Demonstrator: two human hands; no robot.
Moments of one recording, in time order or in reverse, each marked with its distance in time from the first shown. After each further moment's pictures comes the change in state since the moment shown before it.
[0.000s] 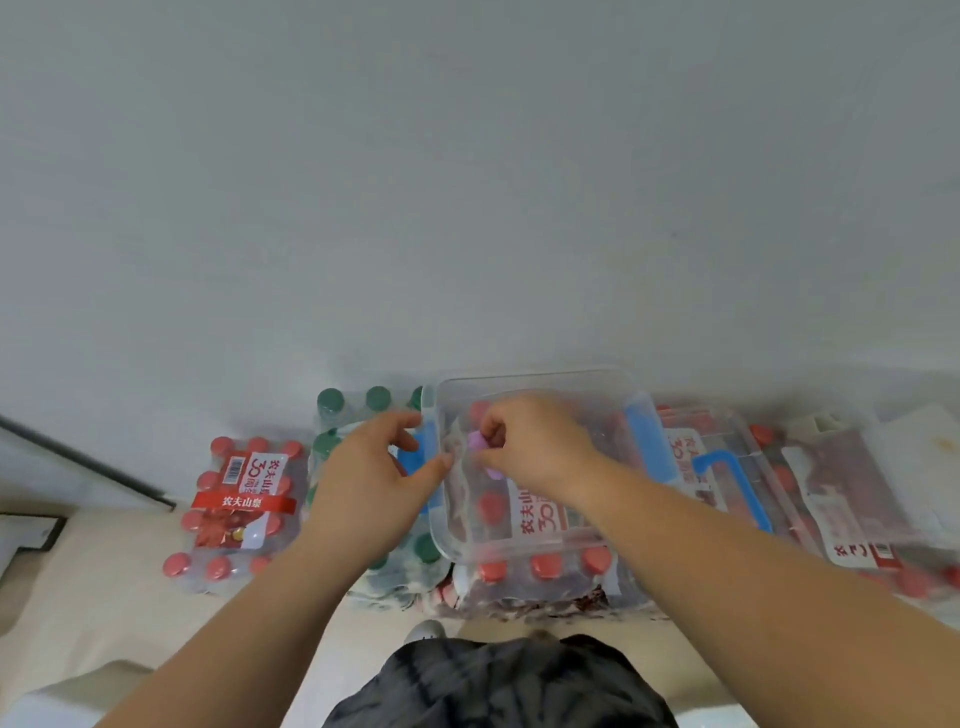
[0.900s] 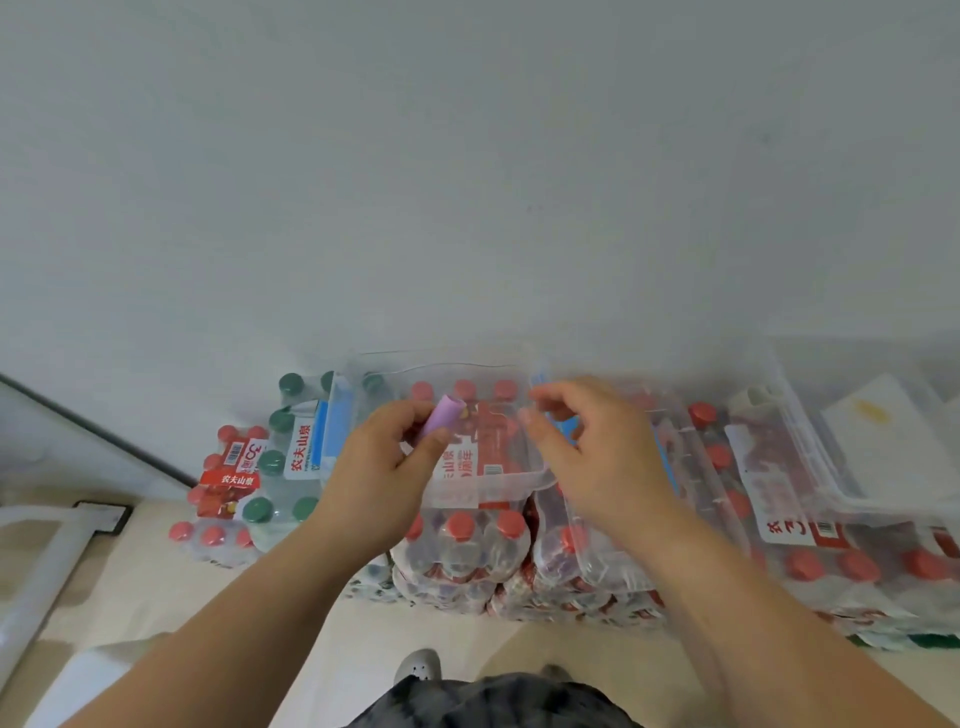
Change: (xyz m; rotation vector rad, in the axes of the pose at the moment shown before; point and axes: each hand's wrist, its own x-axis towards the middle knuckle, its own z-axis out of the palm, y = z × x) left_hand -0.074 0.101 0.078 -0.088 0.055 0.126; right_hand -0.127 0.107 -0.076 0.283 0.427 -0.193
